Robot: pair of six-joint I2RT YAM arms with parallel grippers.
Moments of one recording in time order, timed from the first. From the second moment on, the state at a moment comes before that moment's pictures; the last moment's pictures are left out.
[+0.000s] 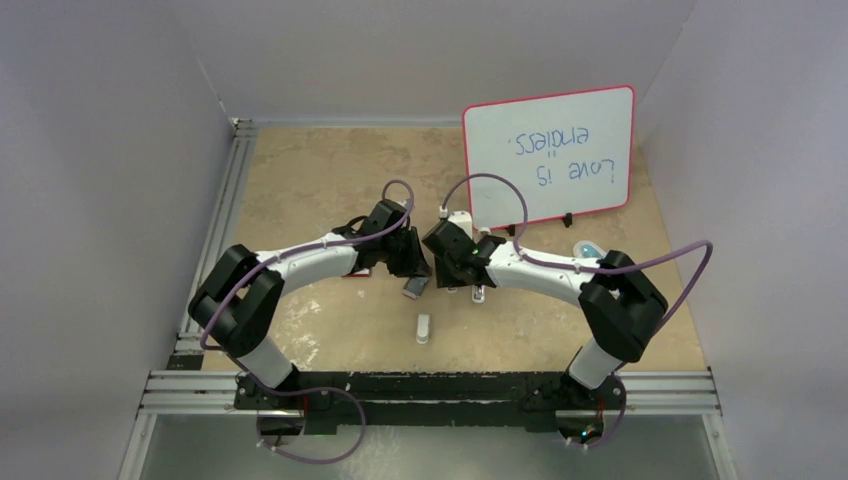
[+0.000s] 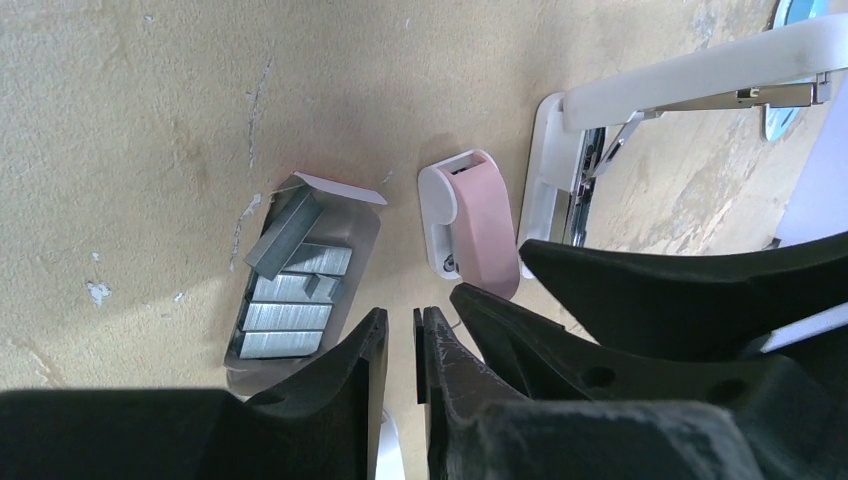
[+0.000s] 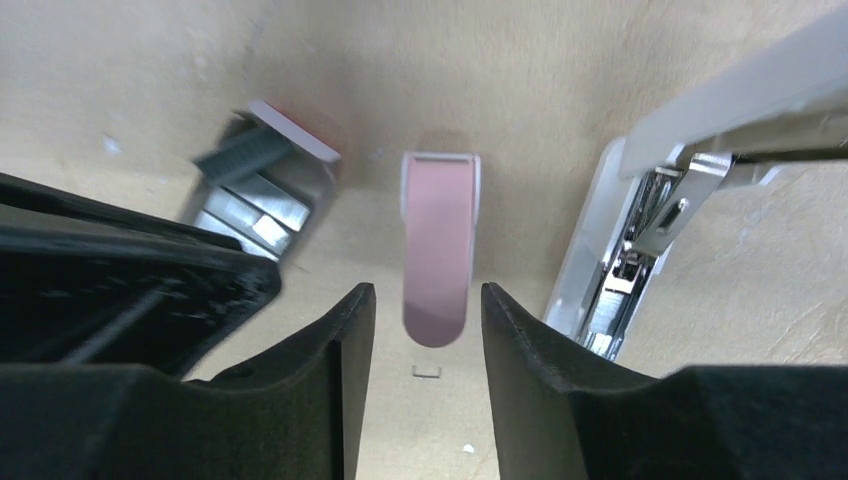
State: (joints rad) left arm -0.67 1.63 0.94 -0.20 0.23 -0.82; right arm 0.88 1.64 1.01 -0.49 0.31 0.70
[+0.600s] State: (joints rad) left arm -0.67 1.55 0.94 -0.16 0.27 -0.80; right arm 0.78 1.41 1.10 -0.57 0.48 0.74
